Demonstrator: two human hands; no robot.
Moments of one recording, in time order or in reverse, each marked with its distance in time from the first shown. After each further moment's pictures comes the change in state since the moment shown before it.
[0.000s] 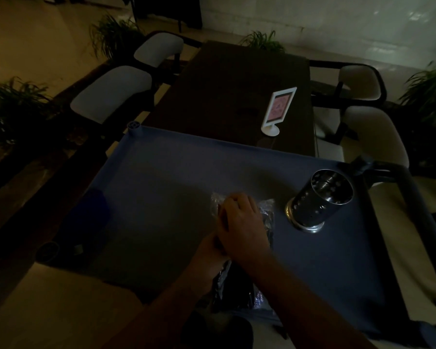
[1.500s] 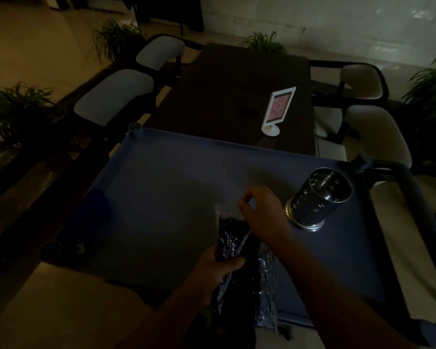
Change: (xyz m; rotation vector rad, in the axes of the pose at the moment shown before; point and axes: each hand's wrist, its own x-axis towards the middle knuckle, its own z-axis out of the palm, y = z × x) left_hand -0.012 -0.021 0.014 -0.238 0.014 -0.163; right_hand 0.022 0.049 -0.022 0.278 -0.040 0.189
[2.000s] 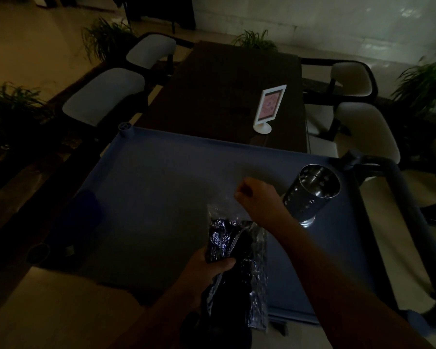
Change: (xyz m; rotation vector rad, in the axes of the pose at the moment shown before) left_hand -0.009 0.002 -0.002 0.094 0.035 -0.033; right_hand 0.019 0.010 -0.018 -0.025 -0.136 -0.010
